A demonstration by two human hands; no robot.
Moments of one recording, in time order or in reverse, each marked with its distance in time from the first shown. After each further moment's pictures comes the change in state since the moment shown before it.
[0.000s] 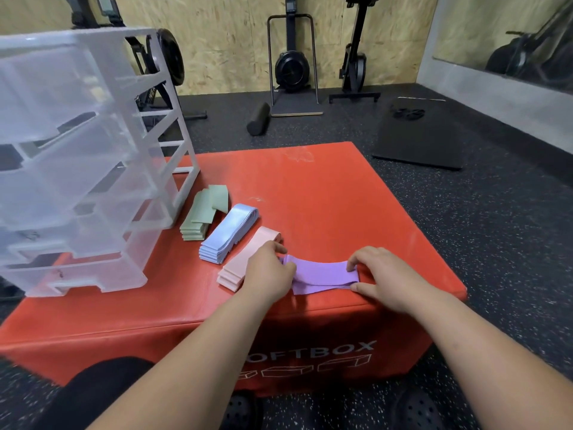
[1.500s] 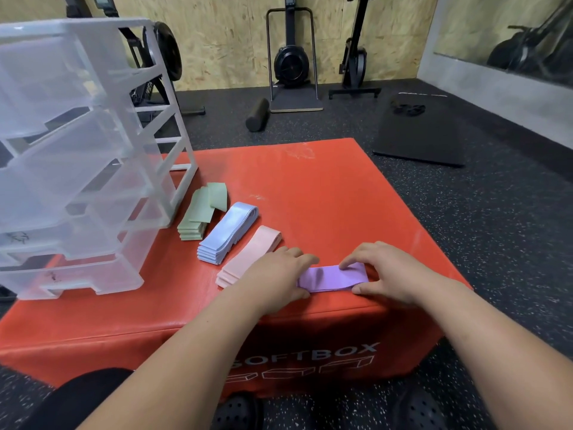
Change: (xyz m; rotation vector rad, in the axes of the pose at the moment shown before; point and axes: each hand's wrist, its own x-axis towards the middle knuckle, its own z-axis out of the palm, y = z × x) left_hand 0.019 -0.011 -0.005 0.719 -0.250 0.742; right_hand 0.020 0.017 -0.007 0.006 -0.119 -0.109
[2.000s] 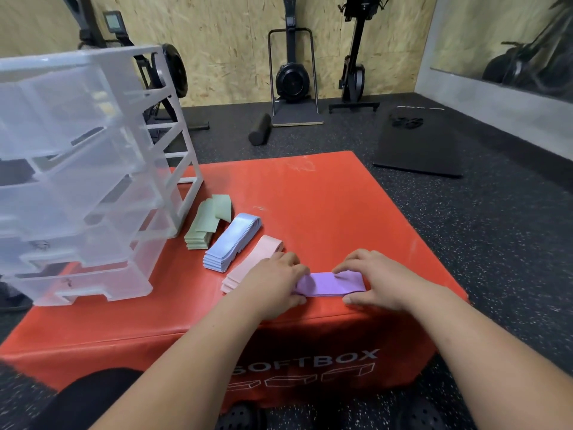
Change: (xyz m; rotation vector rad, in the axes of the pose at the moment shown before) left_hand -0.010 -0.002 -0.005 0.072 0.026 -0.012; right_hand -0.004 -0.024 -0.004 -0.010 -0.026 0.056
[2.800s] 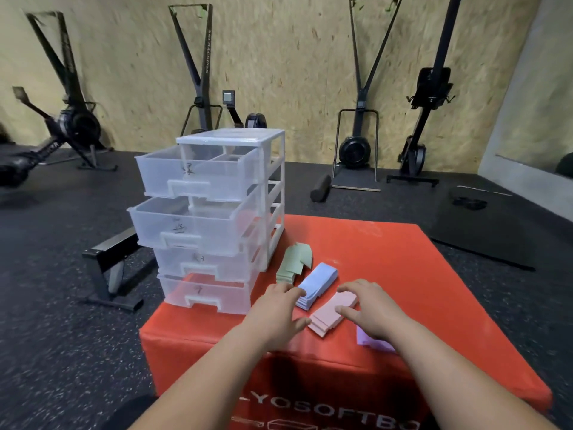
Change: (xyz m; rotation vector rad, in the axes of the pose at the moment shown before) left_hand -0.149 -0.077 -0.075 -0.176 0.182 -0.424; right_hand 0.070 -0.190 -0.015 -0.049 0.132 0.019
